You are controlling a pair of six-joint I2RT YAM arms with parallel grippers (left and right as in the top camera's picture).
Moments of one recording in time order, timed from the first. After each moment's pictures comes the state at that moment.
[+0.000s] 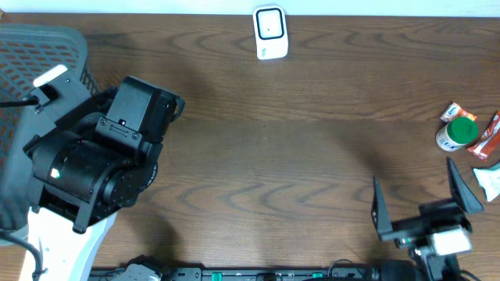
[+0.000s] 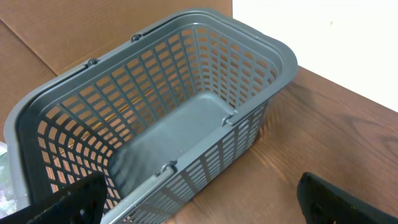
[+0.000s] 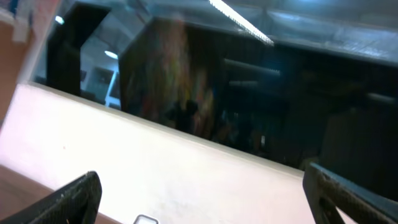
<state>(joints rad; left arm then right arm) -0.45 1.29 1.83 -1.69 -1.02 -0.95 -0.05 0.01 0.42 0.12 -0.38 -0.12</state>
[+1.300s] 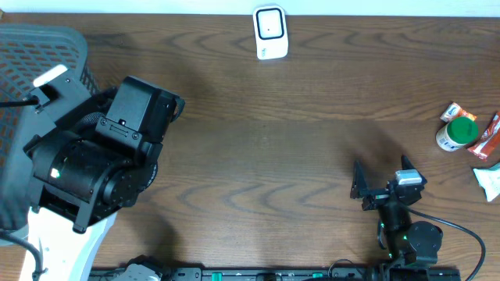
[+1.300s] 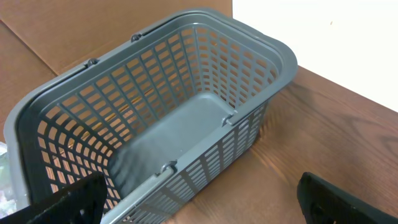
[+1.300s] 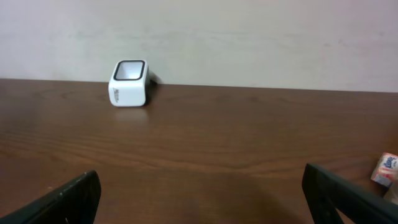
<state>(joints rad) -0.45 1.29 1.83 -1.69 -1.02 -0.95 -0.05 0.01 0.01 -0.06 -0.17 0.01</state>
